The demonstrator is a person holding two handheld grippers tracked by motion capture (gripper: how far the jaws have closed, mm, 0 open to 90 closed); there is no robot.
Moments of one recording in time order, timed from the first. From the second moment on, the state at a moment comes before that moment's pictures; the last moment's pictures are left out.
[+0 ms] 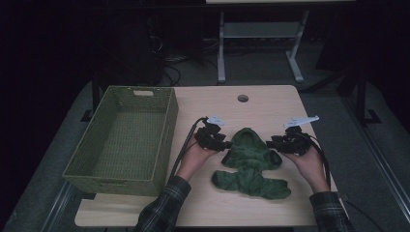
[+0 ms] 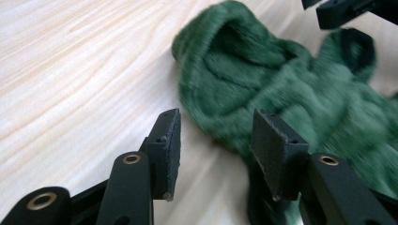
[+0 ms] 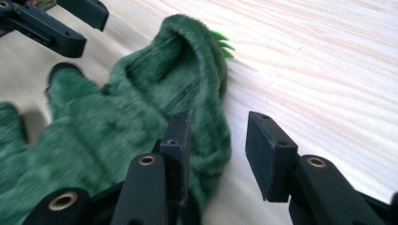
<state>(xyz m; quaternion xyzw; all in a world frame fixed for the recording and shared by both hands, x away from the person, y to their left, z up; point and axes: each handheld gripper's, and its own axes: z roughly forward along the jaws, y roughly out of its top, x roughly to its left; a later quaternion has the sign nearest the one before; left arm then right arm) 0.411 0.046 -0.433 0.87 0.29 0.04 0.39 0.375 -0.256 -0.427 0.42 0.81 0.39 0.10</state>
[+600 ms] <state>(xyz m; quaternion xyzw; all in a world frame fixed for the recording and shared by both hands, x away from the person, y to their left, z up) 0.425 0.023 -0.459 0.89 0.30 0.00 0.36 0.392 -0.244 -0.464 0.41 0.84 0.34 0.06</state>
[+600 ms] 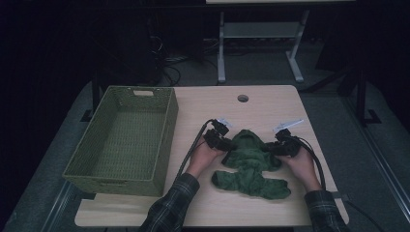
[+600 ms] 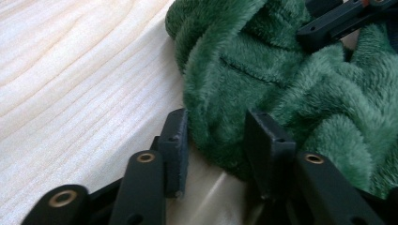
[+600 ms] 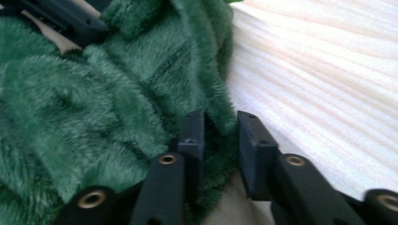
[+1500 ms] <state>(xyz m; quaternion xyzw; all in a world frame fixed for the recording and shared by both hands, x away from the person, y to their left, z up) 0.426 0.057 -0.420 0.88 0.30 0.13 0.36 0.405 -0.242 -0.435 0.42 0.82 0.38 0.10</state>
